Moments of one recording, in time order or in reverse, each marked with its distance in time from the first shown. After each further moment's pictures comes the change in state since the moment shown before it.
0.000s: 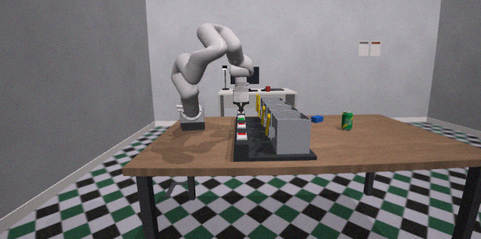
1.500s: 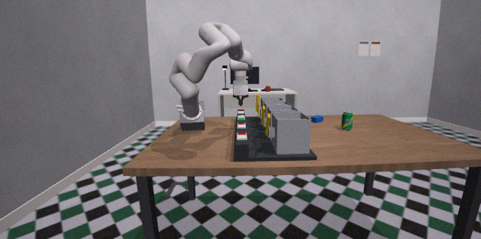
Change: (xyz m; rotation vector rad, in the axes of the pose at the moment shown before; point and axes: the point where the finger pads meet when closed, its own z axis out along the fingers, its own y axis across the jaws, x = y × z) arm -0.054 0.002 -0.037 0.002 -0.005 -0.002
